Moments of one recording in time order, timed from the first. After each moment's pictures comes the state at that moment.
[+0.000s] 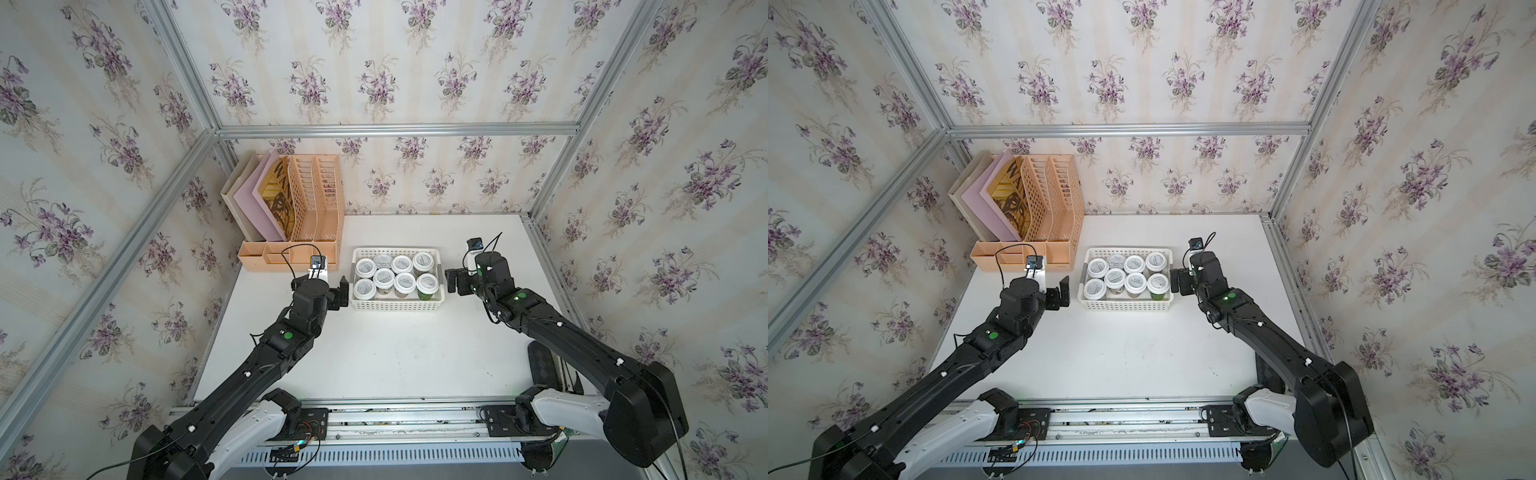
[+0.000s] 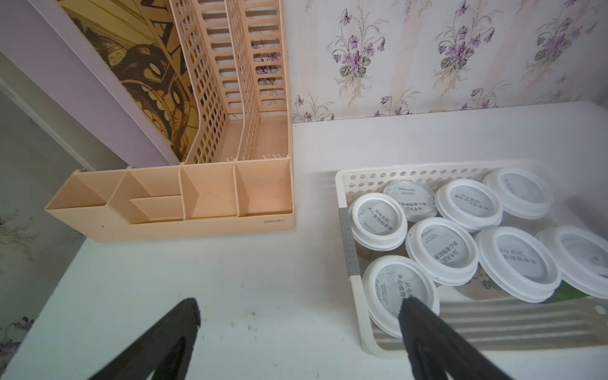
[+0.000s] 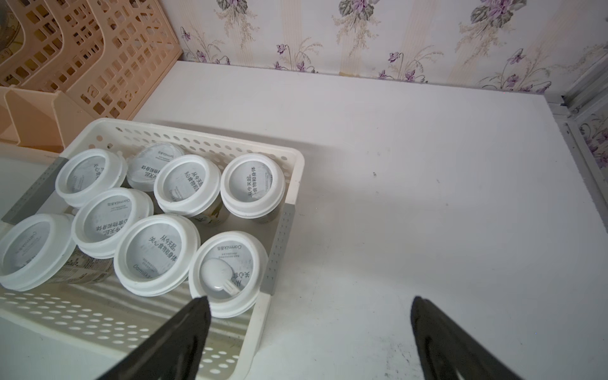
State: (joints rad) left arm -0.47 0.90 0.60 -0.13 -0.46 -0.13; right arm 0.48 1.22 0.80 -0.19 0.18 0.18
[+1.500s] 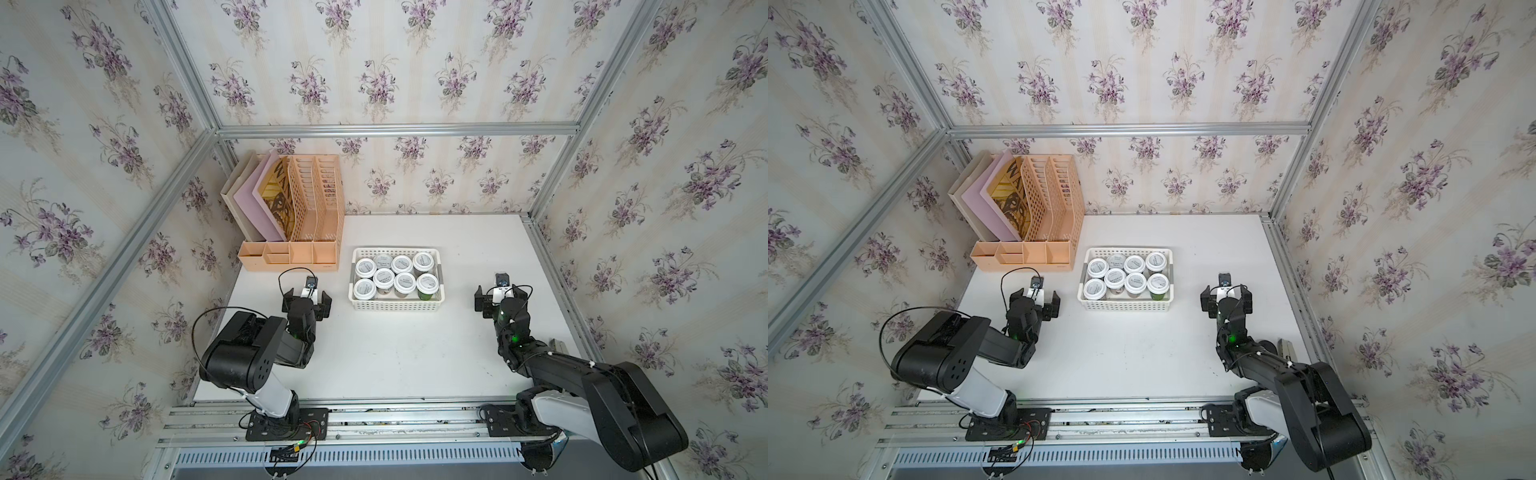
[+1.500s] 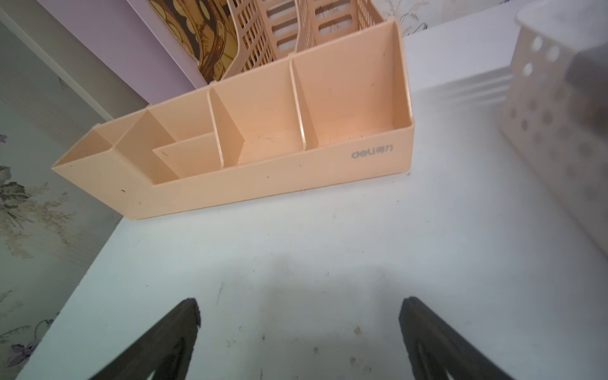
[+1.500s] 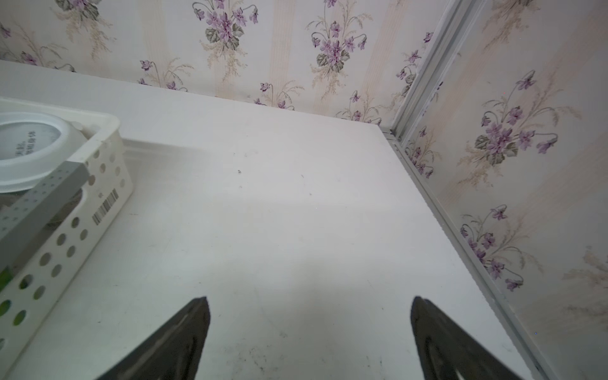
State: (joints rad) left arm -0.16 1.59 0.23 1.05 -0.33 0.21; right arm 0.29 1.23 0.19 0.75 0.43 -0.11
